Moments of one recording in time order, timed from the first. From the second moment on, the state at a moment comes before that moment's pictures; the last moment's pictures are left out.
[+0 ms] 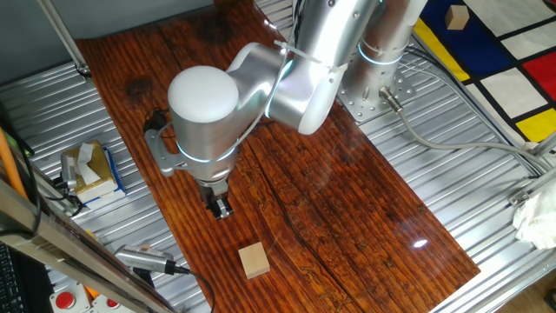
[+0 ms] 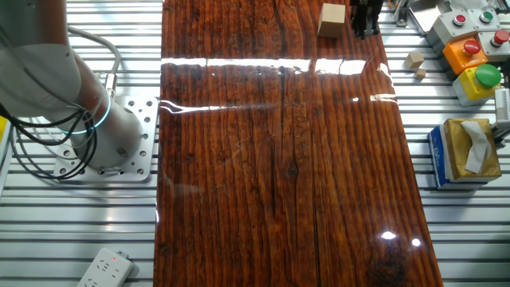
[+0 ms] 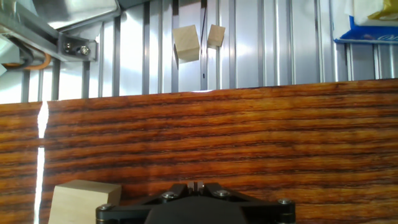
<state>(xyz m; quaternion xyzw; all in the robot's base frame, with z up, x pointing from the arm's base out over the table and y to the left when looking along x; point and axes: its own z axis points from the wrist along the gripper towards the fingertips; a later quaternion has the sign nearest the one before) 0.597 0.206 0.116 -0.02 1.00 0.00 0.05</state>
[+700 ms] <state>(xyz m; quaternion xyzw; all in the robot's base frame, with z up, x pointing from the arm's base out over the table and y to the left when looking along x) 0.597 0.206 0.116 -0.02 1.00 0.00 0.05</state>
